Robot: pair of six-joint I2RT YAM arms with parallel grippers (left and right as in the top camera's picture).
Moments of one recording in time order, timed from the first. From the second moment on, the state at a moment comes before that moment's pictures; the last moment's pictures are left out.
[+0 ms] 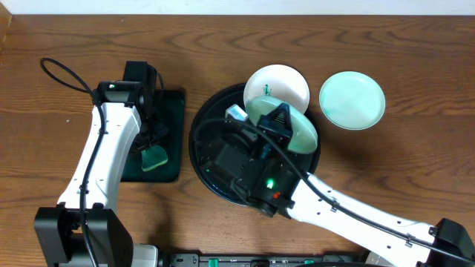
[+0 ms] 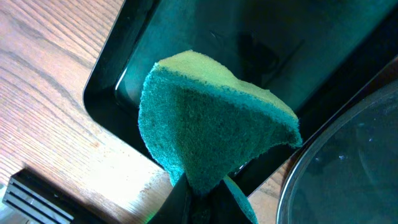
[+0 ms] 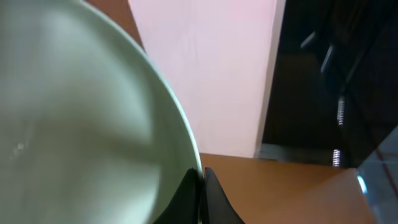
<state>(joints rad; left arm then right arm) -0.04 1.59 1.30 -1.25 -0.19 -0.61 1.08 1.56 1.28 -0.73 1.31 -0.47</state>
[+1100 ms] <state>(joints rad) -0.04 1.59 1.30 -1.25 -0.19 -0.59 0.59 1.52 1.56 -0.99 0.74 0.29</state>
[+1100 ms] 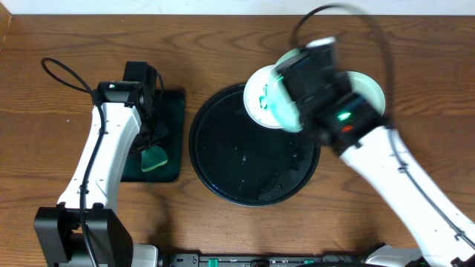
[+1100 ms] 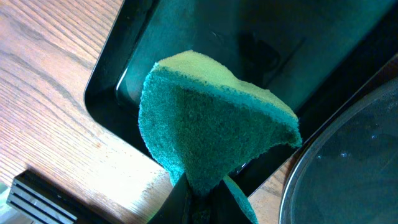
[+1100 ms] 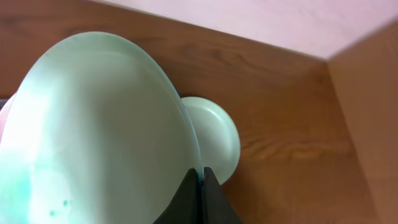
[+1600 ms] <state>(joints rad) -0.04 1.59 1.30 -1.25 -0.19 -0.59 -0.05 1.53 1.58 -1.06 0.35 0.40</state>
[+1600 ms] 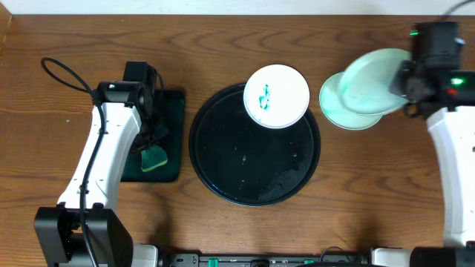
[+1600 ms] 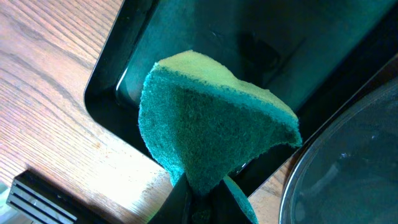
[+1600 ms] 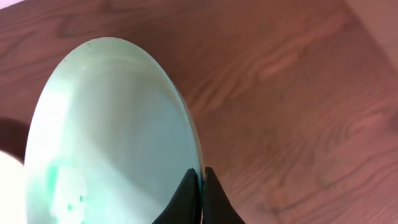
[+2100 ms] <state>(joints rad) -0.04 1.59 1.30 -1.25 -0.19 -0.59 -0.19 1.83 1.56 -0.98 0.14 0.41</state>
